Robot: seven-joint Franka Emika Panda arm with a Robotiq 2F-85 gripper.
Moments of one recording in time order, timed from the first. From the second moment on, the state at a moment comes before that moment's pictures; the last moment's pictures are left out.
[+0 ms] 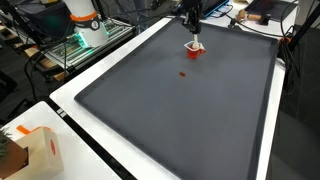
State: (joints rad) arm 0.06 0.13 0.13 -2.27 0.45 2.56 -0.24
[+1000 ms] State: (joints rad) arm -0.02 0.15 0.12 -2.29 0.81 2.50 -0.58
